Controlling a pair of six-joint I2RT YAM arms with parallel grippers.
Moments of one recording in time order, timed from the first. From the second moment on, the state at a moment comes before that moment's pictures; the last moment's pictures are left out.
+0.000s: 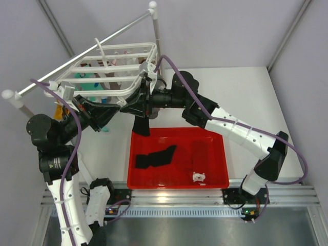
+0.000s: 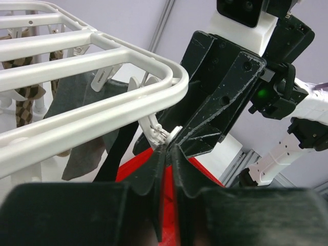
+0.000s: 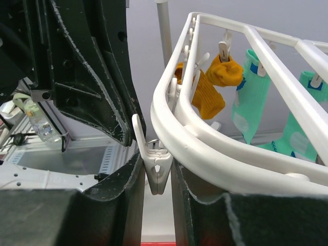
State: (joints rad) left arm 0.23 0.71 1.25 -0.32 1.05 -0.58; right arm 1.00 1.64 1.70 0.06 -0.58 0.18
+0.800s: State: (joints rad) left arm 0.23 0.71 1.24 -0.25 1.03 -0.69; right arm 1.00 1.65 1.72 0.03 -0.64 0.19
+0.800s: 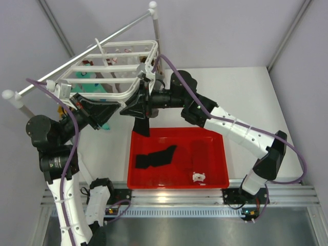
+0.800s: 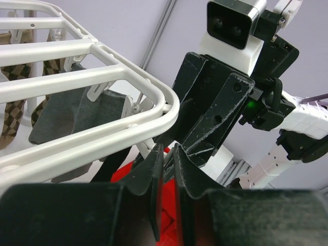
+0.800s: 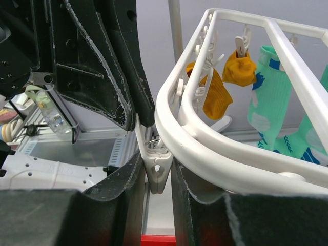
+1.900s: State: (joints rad) left arm 0.23 0.75 1.25 -0.41 0.91 -0.72; right arm 1.11 1.65 1.74 -0.07 -0.27 -0.28
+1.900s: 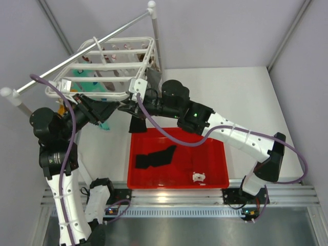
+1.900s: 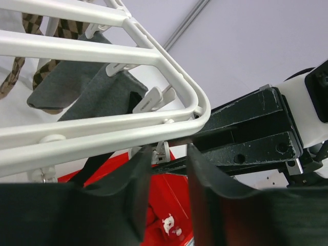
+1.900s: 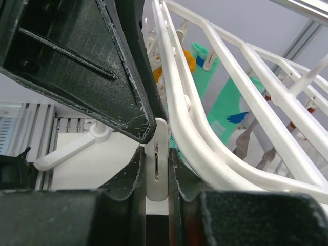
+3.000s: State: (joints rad) left arm 0.22 0.73 1.27 -0.44 0.85 -0.84; right arm 1.11 1.62 1.73 -0.04 -0.31 -0.35
